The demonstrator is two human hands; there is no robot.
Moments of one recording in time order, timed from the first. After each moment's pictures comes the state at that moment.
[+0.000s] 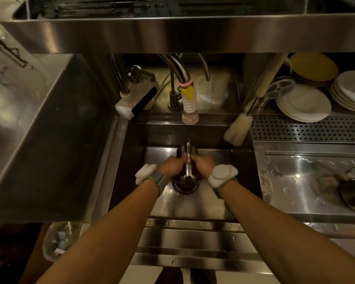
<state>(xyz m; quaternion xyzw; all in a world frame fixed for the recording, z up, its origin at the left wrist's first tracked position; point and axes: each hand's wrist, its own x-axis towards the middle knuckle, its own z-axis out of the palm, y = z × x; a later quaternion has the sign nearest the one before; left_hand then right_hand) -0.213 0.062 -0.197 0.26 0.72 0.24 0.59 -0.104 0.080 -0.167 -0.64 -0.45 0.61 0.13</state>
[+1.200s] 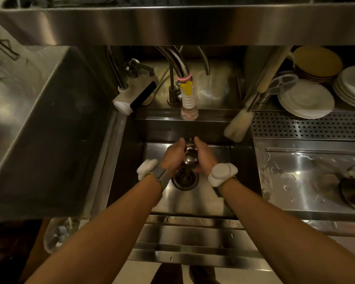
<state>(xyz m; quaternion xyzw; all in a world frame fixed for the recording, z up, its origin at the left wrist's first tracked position) -0.203 0.068 -0.178 0.23 0.72 0.32 0.57 -0.104 0.085 -0.176 -0.62 -0.33 0.67 0.23</state>
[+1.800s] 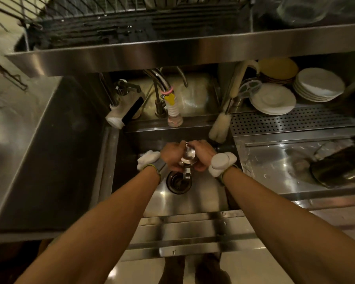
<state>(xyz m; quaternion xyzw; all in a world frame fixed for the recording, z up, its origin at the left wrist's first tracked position) -0.186 0.064 -0.113 0.38 0.70 0.21 0.56 -0.072 0.076 -0.112 -0.64 -0.42 0.61 0.20</state>
